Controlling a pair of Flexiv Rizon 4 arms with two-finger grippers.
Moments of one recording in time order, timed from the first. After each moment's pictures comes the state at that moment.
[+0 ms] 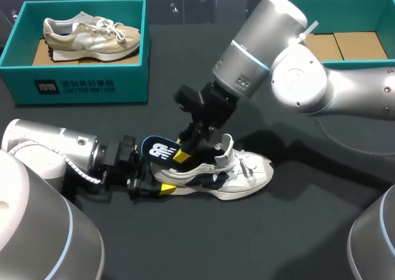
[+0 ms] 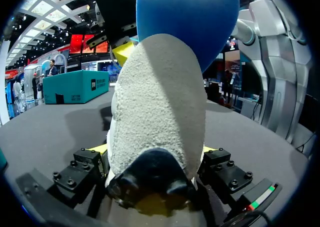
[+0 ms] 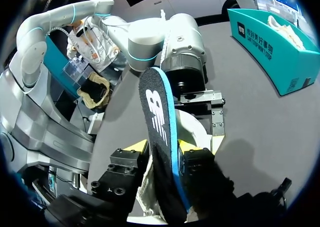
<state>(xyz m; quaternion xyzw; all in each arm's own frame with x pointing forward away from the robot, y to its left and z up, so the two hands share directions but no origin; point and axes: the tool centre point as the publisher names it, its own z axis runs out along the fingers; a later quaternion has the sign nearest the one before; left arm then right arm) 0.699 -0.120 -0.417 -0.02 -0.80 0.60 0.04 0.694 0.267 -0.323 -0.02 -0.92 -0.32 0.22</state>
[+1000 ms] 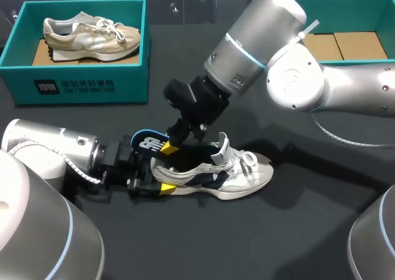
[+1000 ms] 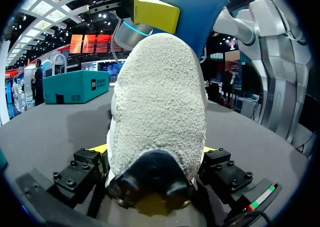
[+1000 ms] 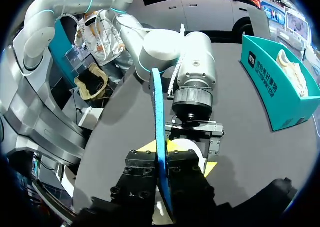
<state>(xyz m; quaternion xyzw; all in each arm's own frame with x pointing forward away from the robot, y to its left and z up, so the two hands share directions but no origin) 0.699 -0.120 -0.417 -0.02 -0.80 0.60 0.04 0.690 0.292 -0.291 0.05 -0.92 -0.35 0.16</state>
